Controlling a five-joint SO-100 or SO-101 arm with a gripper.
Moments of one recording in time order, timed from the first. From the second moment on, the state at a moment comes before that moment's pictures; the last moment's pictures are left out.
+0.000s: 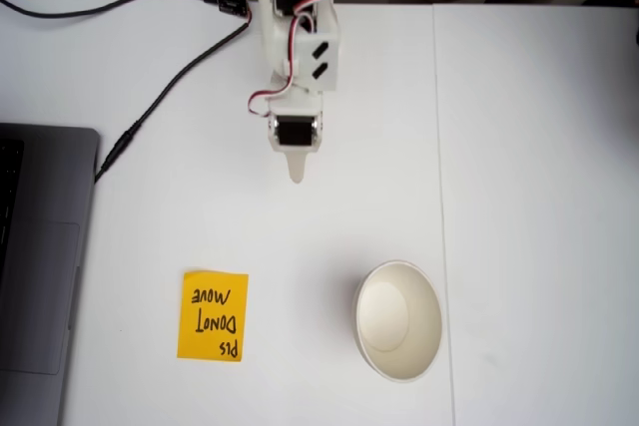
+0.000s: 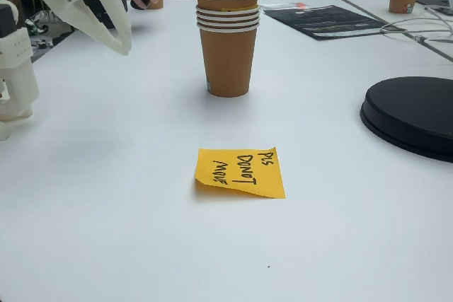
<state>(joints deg) -0.8 156.7 146.3 67.9 1.7</state>
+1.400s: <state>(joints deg) -5.0 178.6 164.8 67.9 1.7</state>
